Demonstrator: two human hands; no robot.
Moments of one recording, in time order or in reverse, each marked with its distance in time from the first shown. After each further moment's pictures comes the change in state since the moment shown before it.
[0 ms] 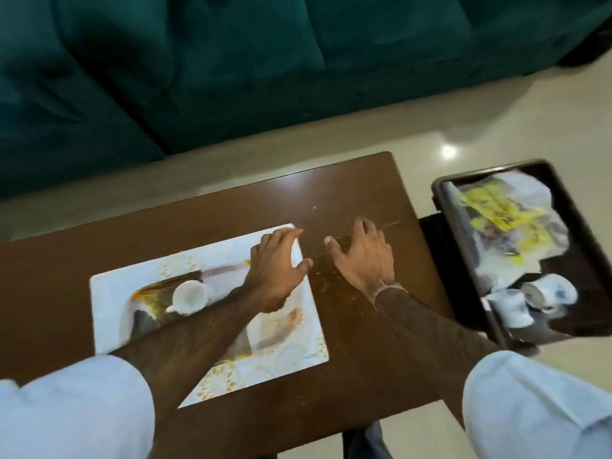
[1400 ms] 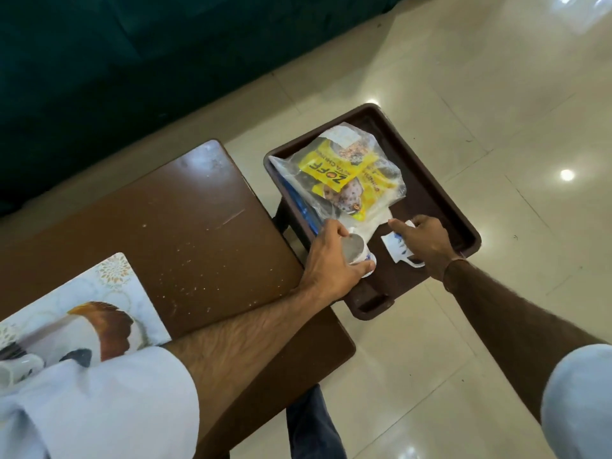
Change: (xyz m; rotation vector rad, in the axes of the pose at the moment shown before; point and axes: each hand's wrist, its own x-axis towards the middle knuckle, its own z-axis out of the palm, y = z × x) left_hand 0.016 0.311 0.214 -0.337 -0.193 0.194; right_hand -0.029 0.384 -0.111 0.694 0.088 0.741
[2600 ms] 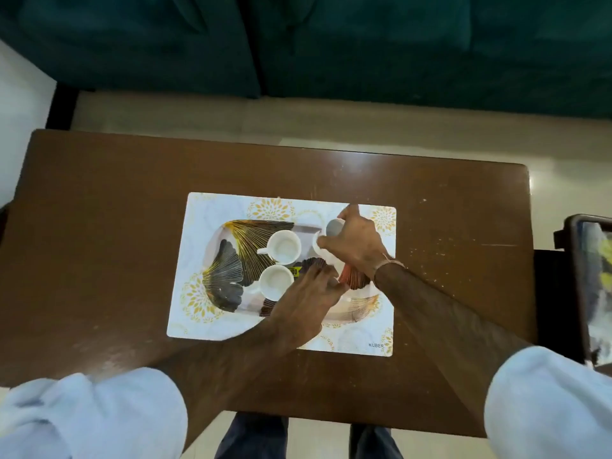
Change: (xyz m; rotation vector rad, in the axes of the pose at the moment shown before) left_hand -0.253 -0.292 -0.286 0.624 0.042 -0.021; right_hand -0.320 -0.190 0.453 -0.670 -0.619 -0.696
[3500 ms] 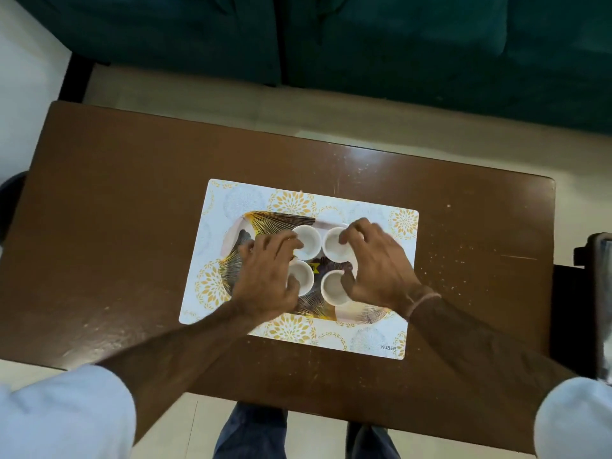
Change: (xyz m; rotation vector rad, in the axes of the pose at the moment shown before) left_hand -0.048 -0.077 -0.010 -0.136 0.433 -0.331; right_hand -0.038 0.010 0.007 -0.502 0.061 -0.599
